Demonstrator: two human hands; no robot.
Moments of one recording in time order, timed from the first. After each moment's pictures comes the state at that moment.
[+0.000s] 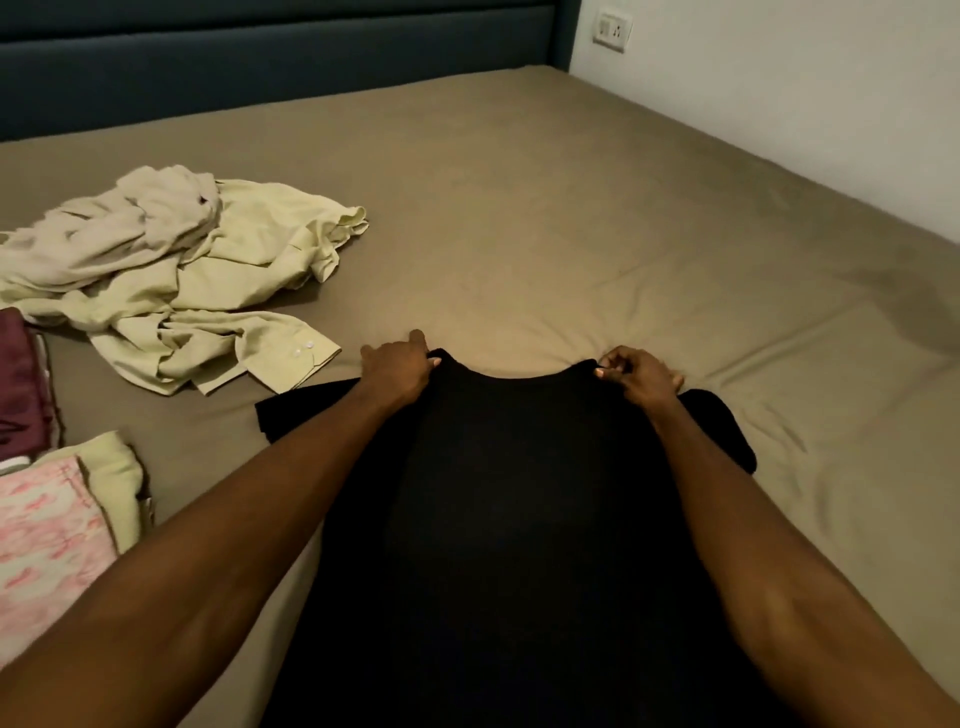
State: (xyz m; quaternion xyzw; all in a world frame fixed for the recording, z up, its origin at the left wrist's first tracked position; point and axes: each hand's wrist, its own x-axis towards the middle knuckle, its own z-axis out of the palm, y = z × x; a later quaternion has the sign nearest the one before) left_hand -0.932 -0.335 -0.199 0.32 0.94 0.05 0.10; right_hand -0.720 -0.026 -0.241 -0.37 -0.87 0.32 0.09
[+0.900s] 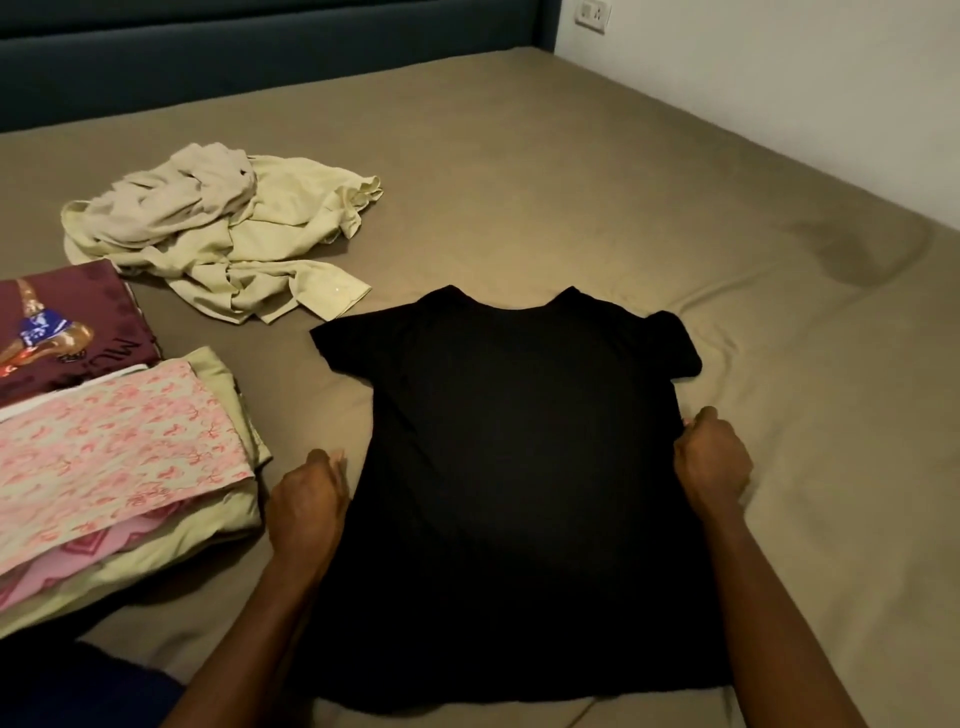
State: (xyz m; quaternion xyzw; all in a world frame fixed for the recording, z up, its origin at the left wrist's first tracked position) left_hand -0.707 -0.608 -0.202 0.16 0.97 0.16 -0.01; right_hand -0.474 -0.206 -0.207 -0.57 -0.81 0.09 0.12
